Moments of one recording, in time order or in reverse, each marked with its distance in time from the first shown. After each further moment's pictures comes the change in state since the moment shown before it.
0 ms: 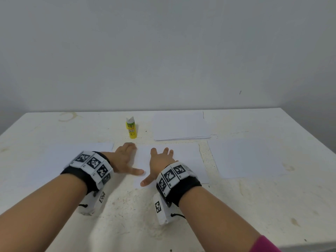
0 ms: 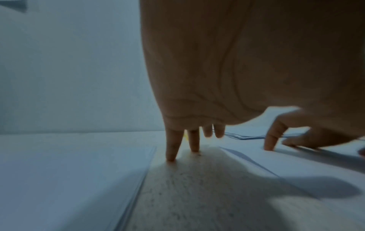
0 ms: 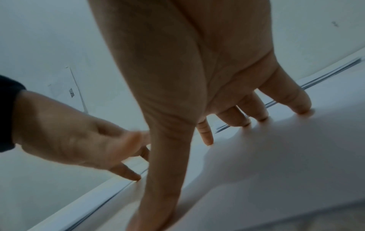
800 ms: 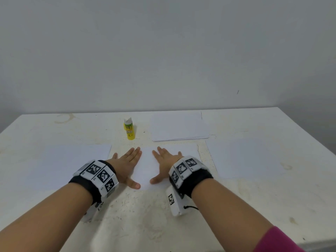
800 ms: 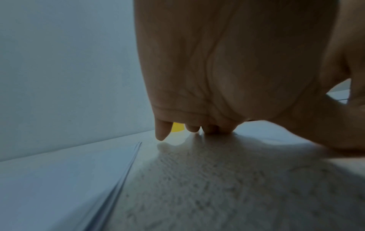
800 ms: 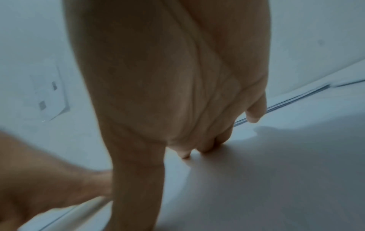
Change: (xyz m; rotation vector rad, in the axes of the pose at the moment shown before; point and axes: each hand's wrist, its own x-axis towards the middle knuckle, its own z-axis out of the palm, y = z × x) left_hand 0.016 0.005 0.019 0.225 -0.095 0.053; right_hand 0.001 0.037 -0.012 -0.236 -0.045 -0.222
